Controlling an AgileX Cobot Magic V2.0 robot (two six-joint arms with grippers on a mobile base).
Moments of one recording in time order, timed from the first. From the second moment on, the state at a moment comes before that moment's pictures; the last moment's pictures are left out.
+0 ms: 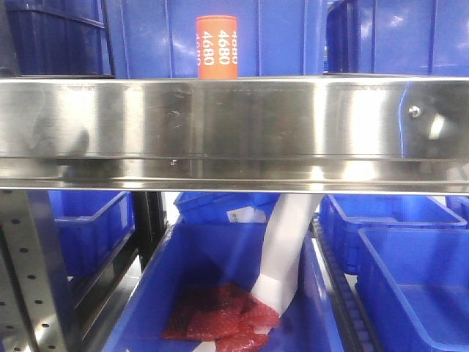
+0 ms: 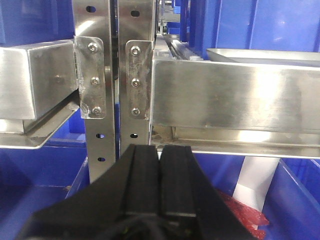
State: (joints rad) left arm -0.11 -0.01 0.03 -0.07 0.10 0.03; right arm -0.03 -0.01 0.03 0.06 0.09 -0.03
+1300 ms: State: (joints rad) left arm -0.11 -0.01 0.03 -0.07 0.10 0.03; right arm -0.03 -0.01 -0.04 0.09 0.08 -0.02
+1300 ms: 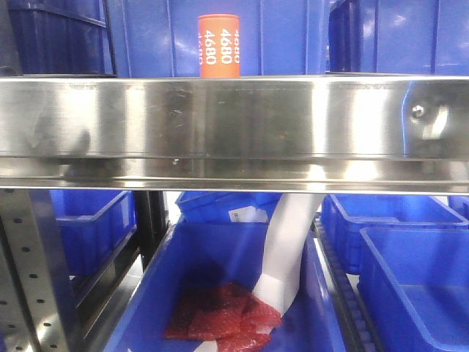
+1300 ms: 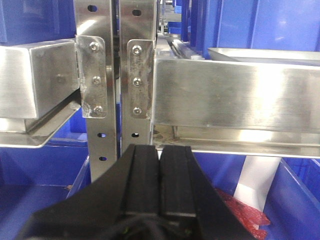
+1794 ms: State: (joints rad) left arm -0.11 -0.01 0.03 -0.07 0.10 0.03; right arm 0.13 0.50 -0.60 0.10 0.20 -0.01
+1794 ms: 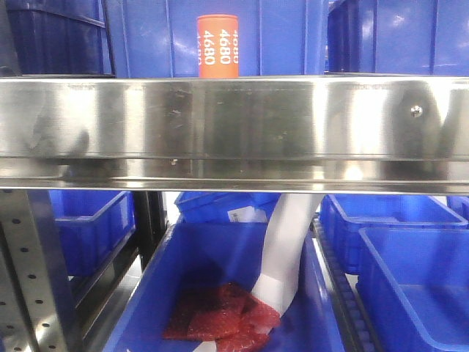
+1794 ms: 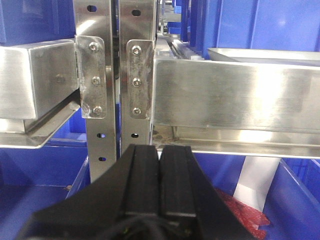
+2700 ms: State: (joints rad) left arm -0.11 -0.01 0.03 -0.07 0.10 0.03; right arm 0.57 1.49 -0.91 0.10 -0.32 0.00
